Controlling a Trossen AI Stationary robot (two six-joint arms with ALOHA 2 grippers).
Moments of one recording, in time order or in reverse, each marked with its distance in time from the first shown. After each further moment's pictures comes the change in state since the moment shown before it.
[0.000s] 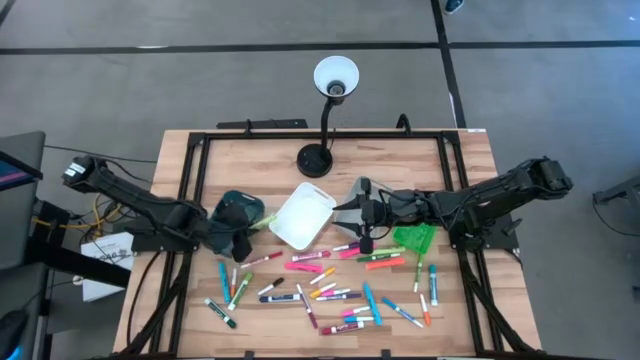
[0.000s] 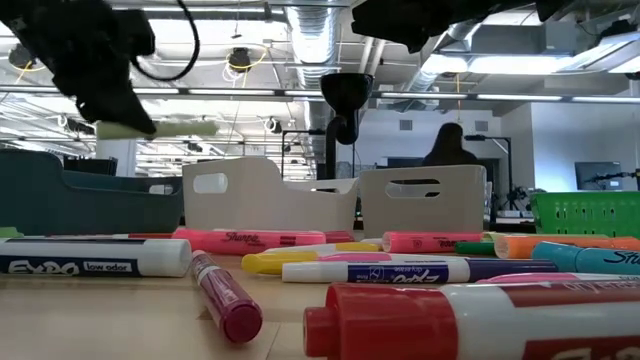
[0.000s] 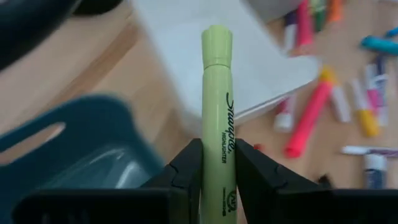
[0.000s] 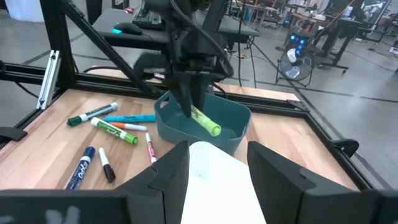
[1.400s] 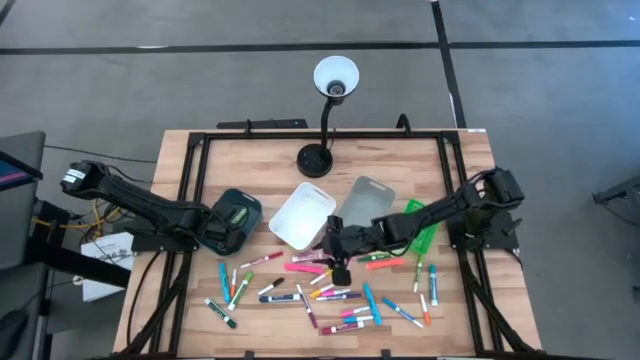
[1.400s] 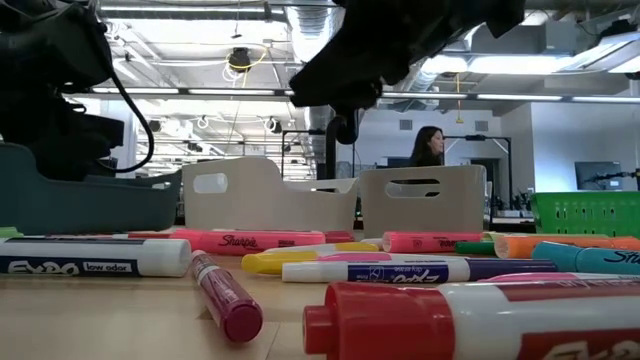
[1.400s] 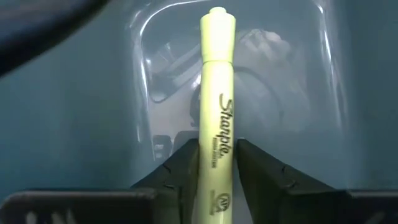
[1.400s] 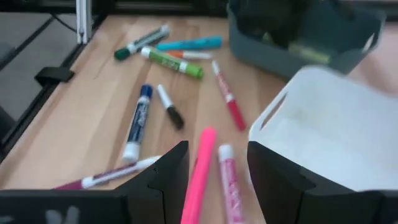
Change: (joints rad) left arm 0.124 0.086 -0.182 -0.195 0.161 -0.388; right arm 0.102 0.430 0.273 -0.200 -0.095 0.243
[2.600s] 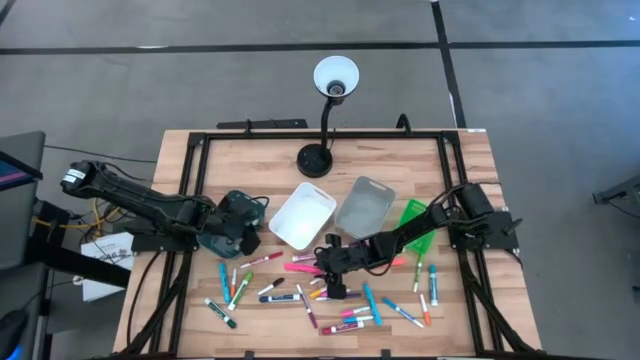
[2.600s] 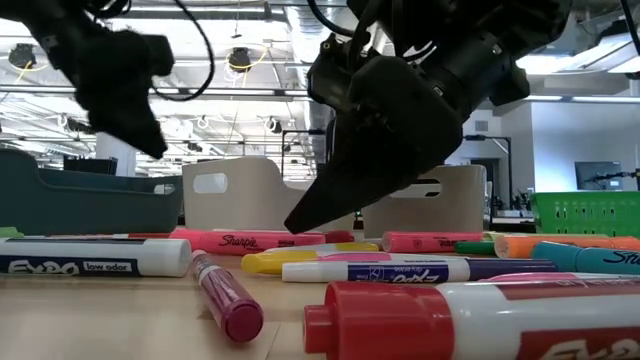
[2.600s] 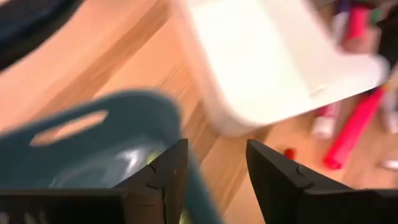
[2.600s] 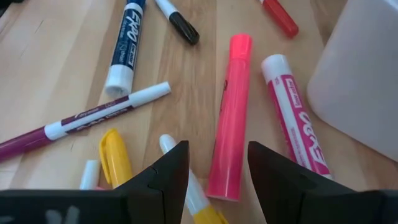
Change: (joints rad) left arm 0.000 0.000 0.211 0.233 -0.086 0.440; right arm 0.047 0.259 0.011 0.088 0.006 0.113
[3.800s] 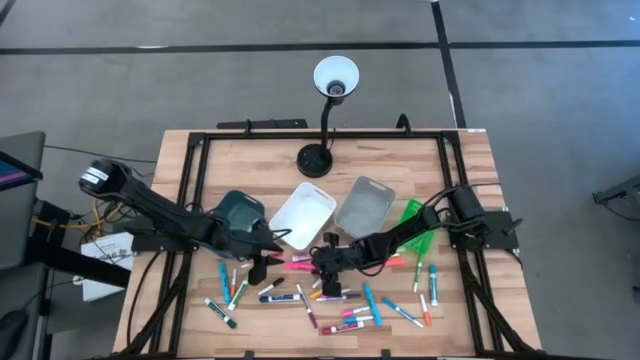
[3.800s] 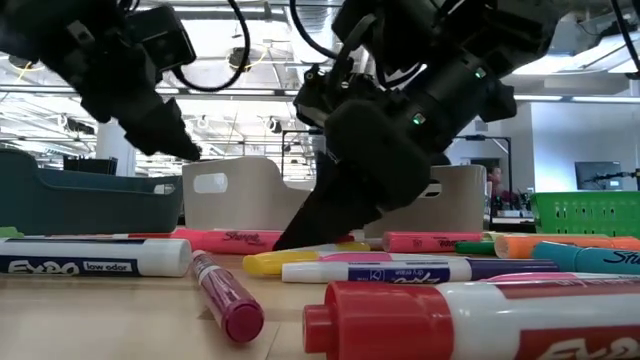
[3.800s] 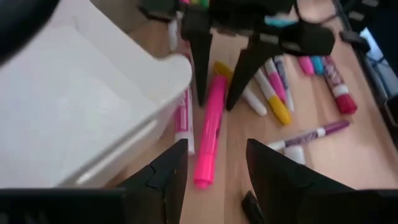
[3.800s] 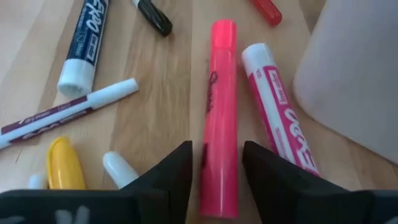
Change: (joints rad) left arm -0.104 0.285 -0.088 0.654 0.242 0.268; right arm -0.013 0.100 0.039 -0.014 0.037 0.007
